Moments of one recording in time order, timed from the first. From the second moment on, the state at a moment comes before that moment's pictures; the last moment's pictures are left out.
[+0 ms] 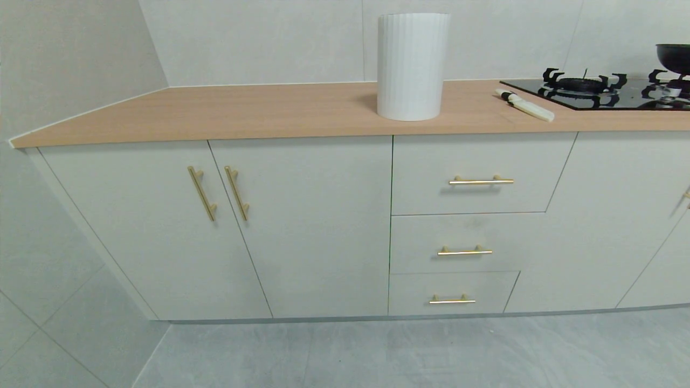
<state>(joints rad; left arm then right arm) 0.00 0.00 0.00 0.00 0.00 0.00 0.01 0.00 0.00 0.00 0.03 -0.01</state>
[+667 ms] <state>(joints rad) 0.00 0.00 0.00 0.00 0.00 0.00 0.01 0.00 0.00 0.00 0.03 -0.01</state>
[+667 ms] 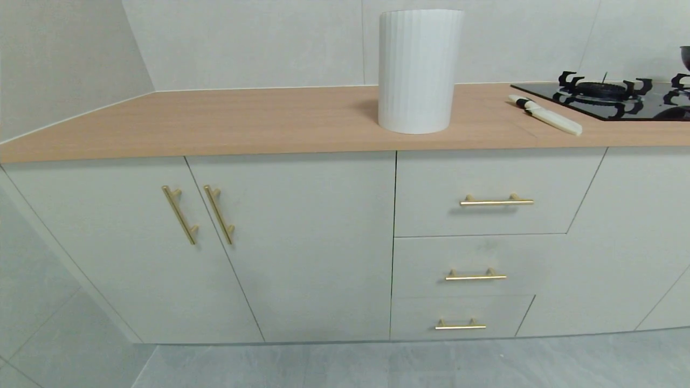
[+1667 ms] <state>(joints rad) 0.00 0.00 0.00 0.00 0.00 0.00 0.01 0.00 0.00 0.00 0.03 -0.01</state>
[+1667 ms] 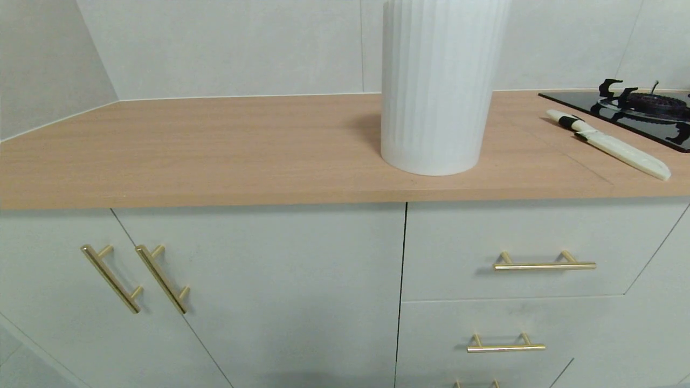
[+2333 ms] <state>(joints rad) 0.00 0.00 0.00 0.00 0.00 0.00 0.01 0.00 0.00 0.00 0.03 0.00</state>
